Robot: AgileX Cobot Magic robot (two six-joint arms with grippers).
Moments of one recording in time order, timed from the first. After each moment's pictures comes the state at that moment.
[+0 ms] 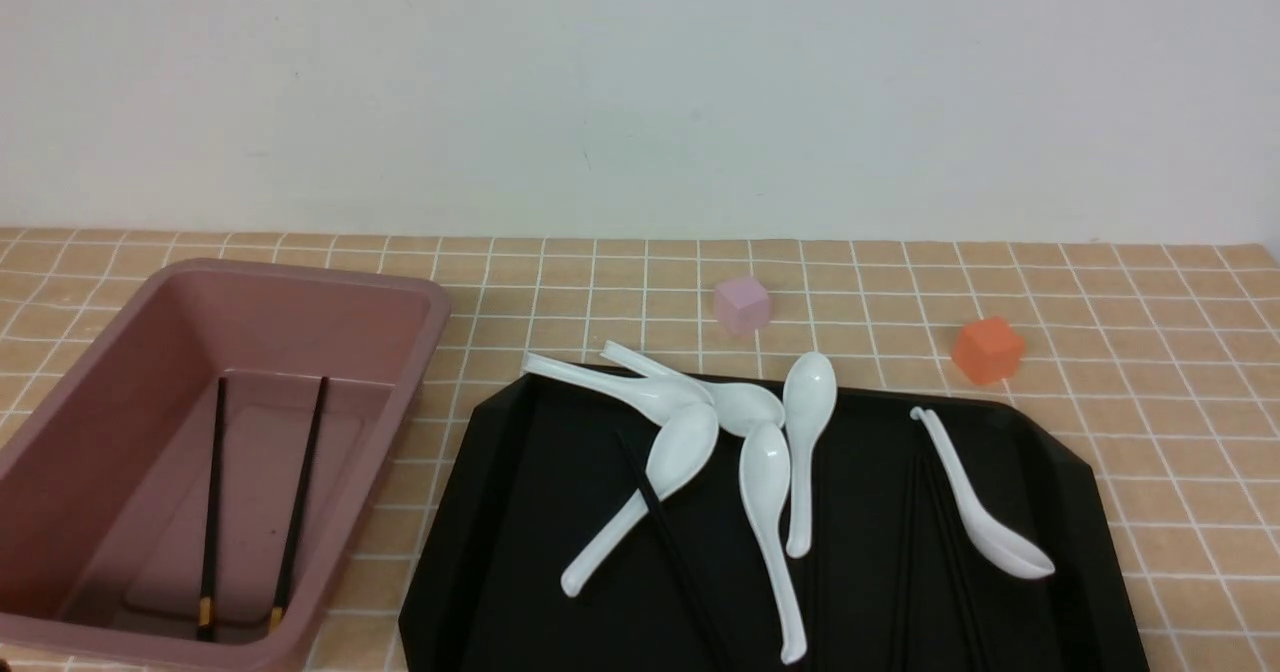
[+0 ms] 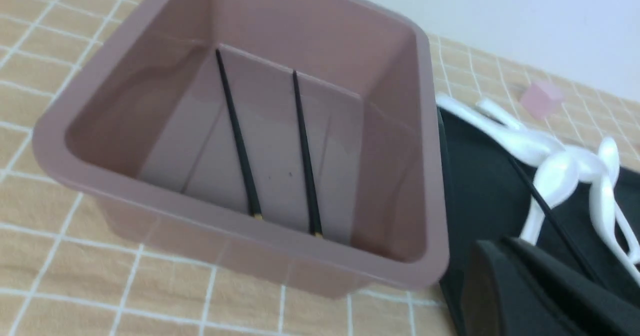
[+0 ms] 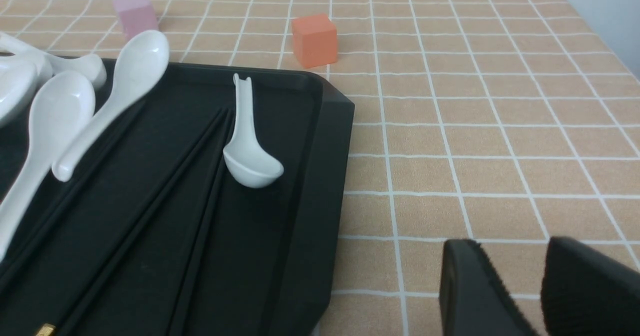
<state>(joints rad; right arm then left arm) -0.03 -0.01 0.02 0.04 0.37 0.01 0.00 0.06 -0.21 -0.24 0.53 -0.14</state>
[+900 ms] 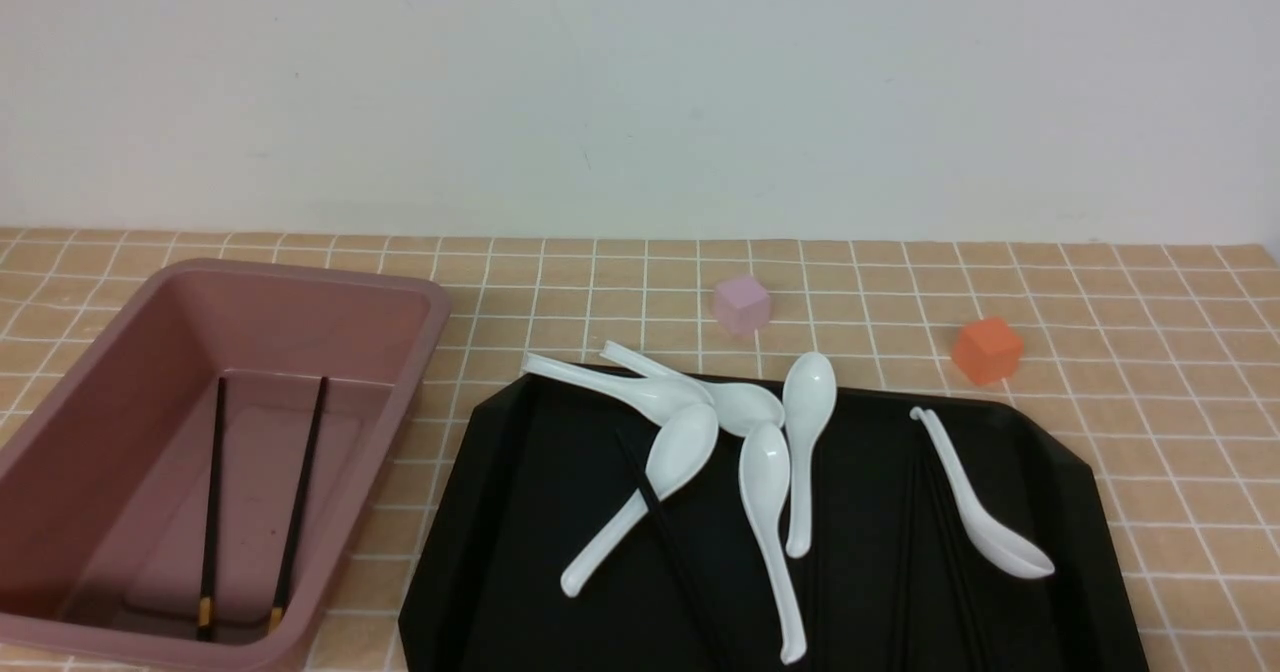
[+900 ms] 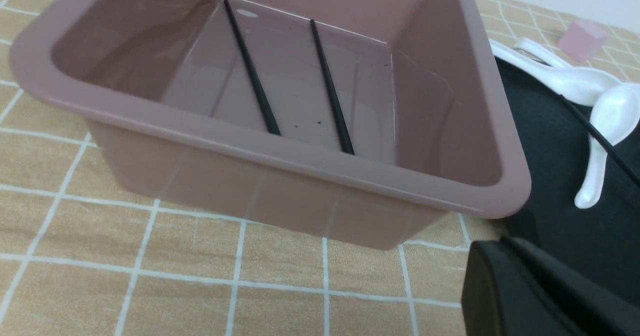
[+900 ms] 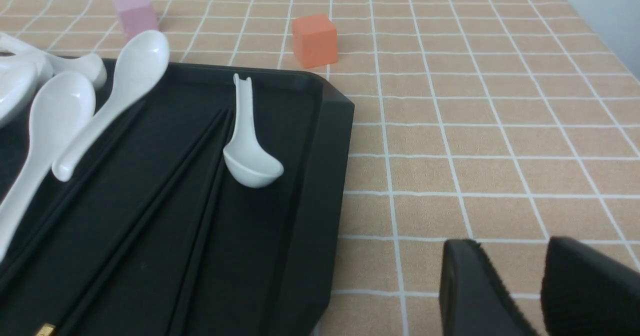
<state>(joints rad) -0.03 -0.01 0.02 0.04 0.37 0.01 -0.09 -0.01 0.03 -0.16 0.38 -0.15</state>
